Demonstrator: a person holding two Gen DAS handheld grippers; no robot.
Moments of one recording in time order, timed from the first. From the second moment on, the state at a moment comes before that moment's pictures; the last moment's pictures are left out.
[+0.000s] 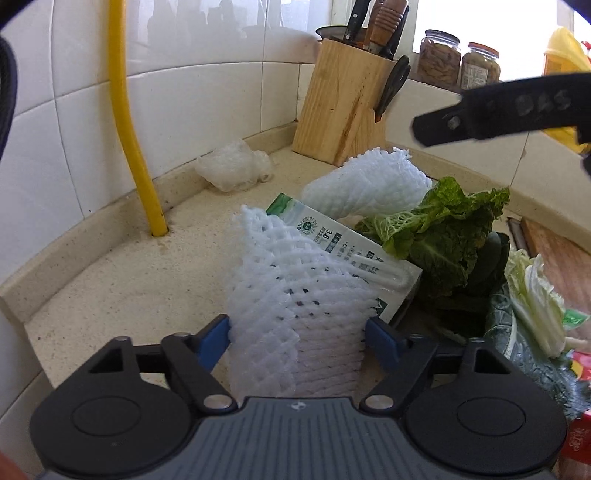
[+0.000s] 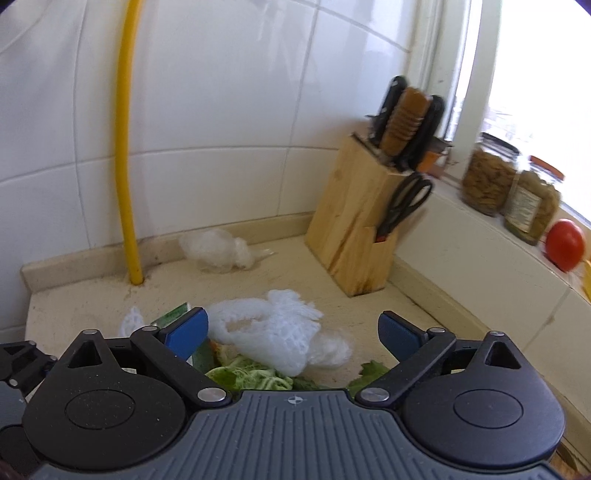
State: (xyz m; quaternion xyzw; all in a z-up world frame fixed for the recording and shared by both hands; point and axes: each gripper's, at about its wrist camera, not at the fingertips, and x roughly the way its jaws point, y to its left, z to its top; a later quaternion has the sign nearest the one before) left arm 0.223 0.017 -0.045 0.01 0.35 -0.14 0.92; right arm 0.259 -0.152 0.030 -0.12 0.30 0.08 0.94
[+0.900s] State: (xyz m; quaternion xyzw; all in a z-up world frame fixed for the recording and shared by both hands) left arm 0.225 0.034 -0.038 -0.06 0.37 -0.17 0.91; right arm 0.288 -0.178 0.017 0.00 0.37 0.11 0.92
